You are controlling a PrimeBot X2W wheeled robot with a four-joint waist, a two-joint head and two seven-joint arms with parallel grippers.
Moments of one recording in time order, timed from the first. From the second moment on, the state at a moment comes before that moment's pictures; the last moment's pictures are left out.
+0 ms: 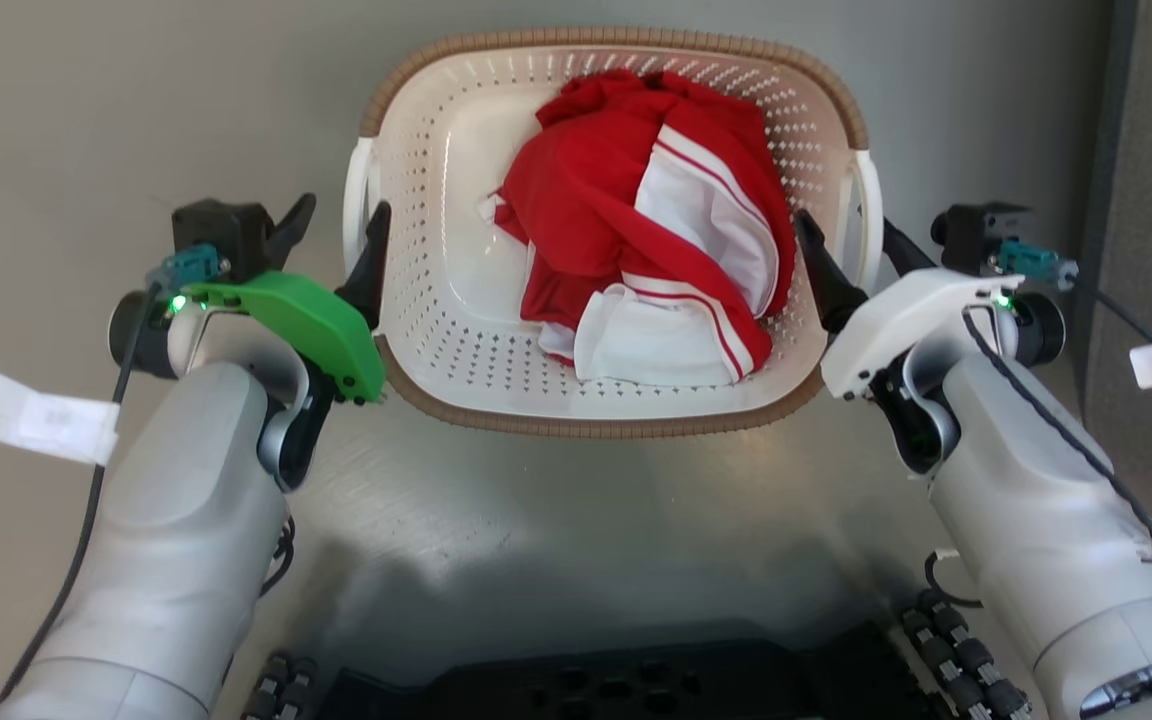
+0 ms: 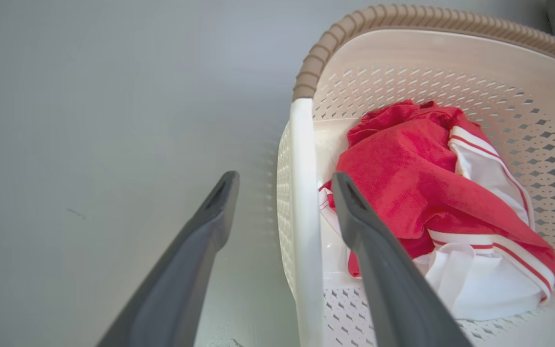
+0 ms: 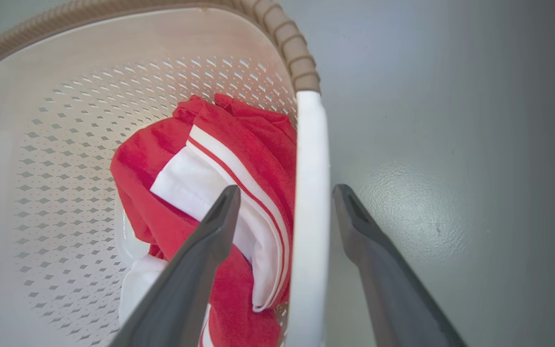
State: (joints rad) left arm -0.76 0.08 -0.49 0.80 -0.56 -0.13 -0.18; right arm -0.66 -0.06 0.31 0.87 0.39 0.11 -0.21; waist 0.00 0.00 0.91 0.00
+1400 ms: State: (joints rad) left arm -0.85 0.07 -0.72 0.97 -0.76 -0.13 -0.22; right arm -0.78 -0.06 0.44 1.05 0.54 0.11 -0.24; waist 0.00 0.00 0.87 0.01
